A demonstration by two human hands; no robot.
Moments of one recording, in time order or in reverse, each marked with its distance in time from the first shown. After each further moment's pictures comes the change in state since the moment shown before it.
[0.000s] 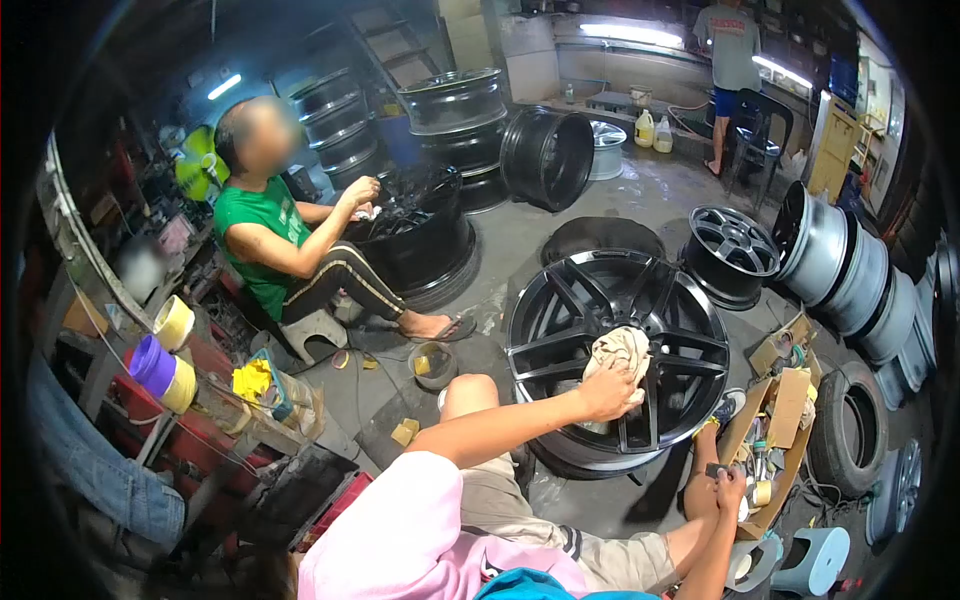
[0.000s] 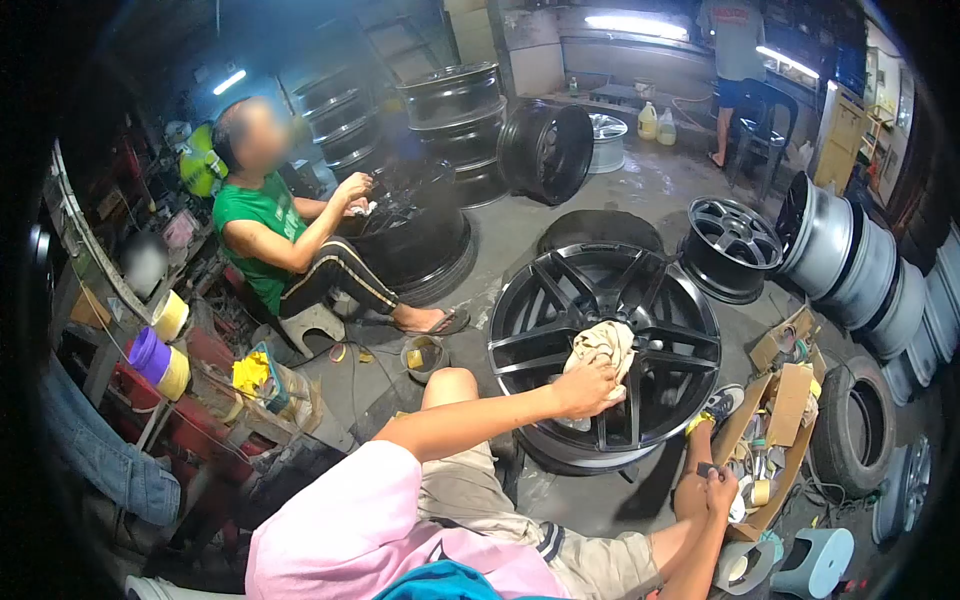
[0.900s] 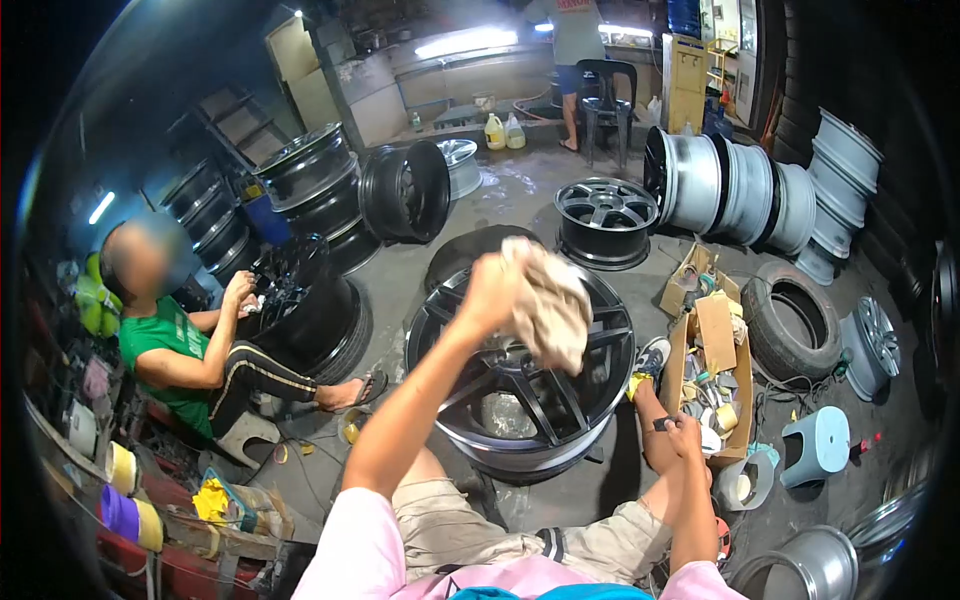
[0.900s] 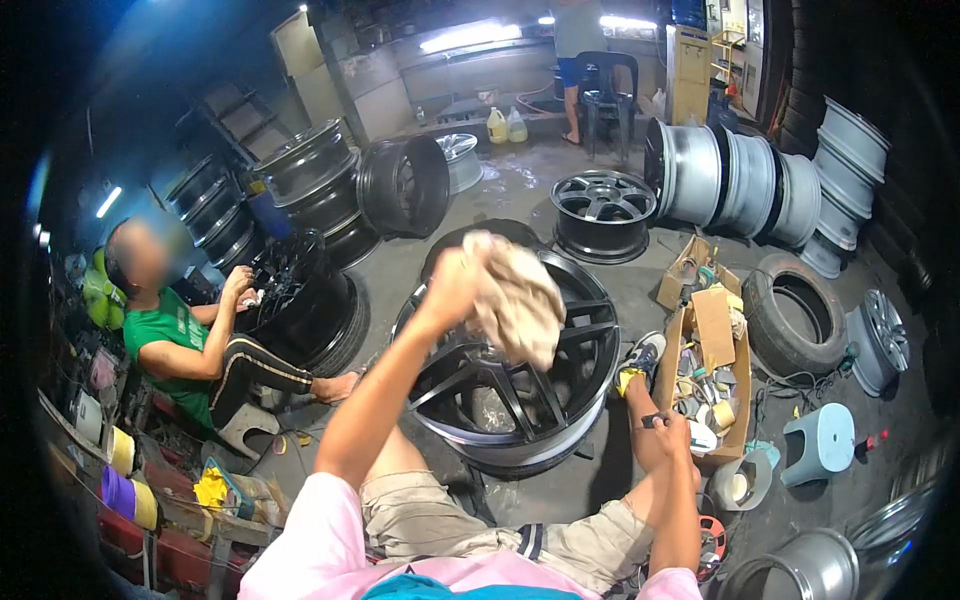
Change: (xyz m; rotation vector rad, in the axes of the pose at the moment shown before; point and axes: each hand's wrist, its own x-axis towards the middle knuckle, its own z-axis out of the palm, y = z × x) left_hand 0.114 -0.022 -0.190 -0.801 0.294 -0.384; right_hand -0.044 -0.053 -0.002 -0.440 0.107 -0.050
